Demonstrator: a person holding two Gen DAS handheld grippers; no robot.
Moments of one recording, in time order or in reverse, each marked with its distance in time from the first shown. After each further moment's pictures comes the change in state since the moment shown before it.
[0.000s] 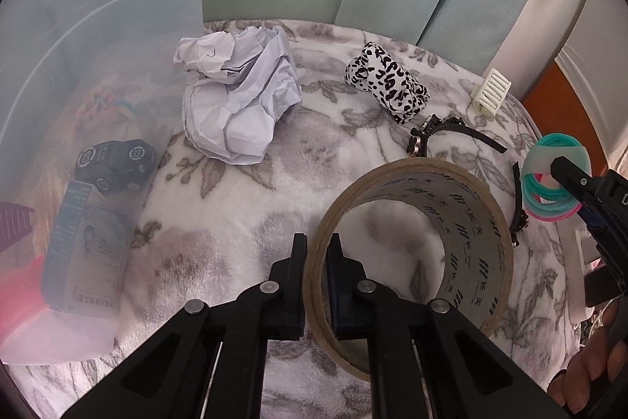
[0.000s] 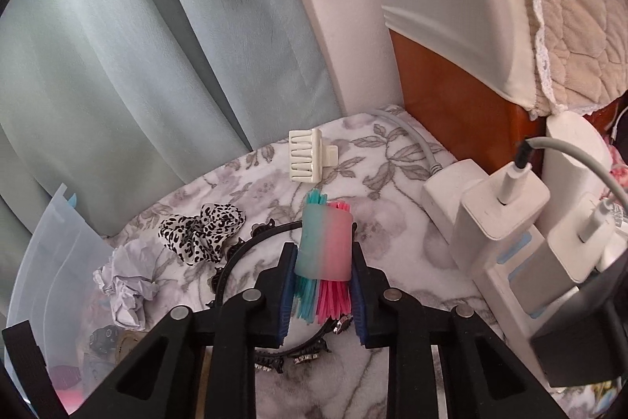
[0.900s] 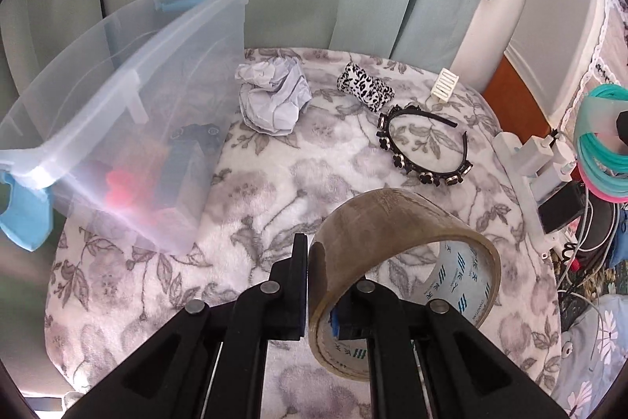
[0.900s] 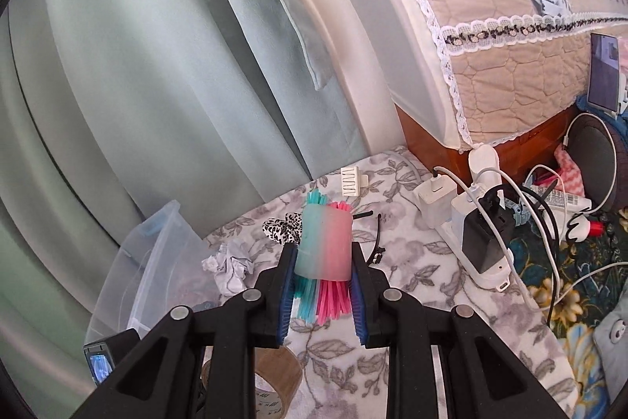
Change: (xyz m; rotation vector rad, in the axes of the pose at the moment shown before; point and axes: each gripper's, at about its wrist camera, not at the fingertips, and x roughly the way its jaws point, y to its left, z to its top) left arm -0.118 0.002 -0.056 0.050 -0.072 0.028; right arm -0.185 0.019 -0.028 0.033 -0.126 0.109
